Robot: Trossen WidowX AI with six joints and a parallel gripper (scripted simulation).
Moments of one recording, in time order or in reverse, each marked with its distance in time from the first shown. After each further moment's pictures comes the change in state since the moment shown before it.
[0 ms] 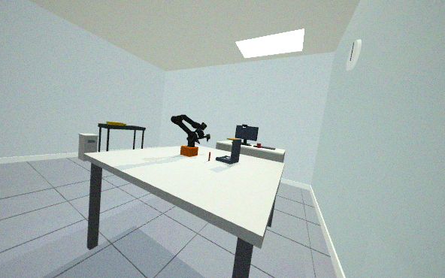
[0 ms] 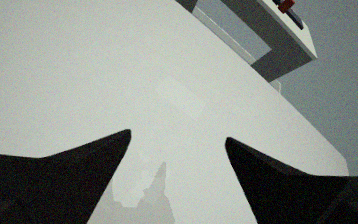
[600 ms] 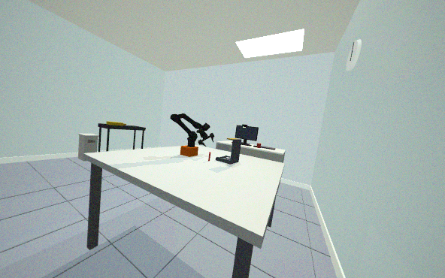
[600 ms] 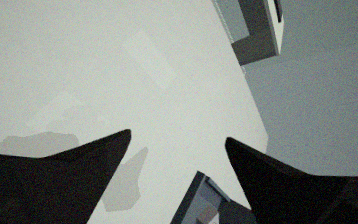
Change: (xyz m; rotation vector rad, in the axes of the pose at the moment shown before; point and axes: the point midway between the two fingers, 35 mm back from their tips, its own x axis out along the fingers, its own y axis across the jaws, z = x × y) arm -0.008 -0.063 -0.044 -0.256 0.235 -0.233
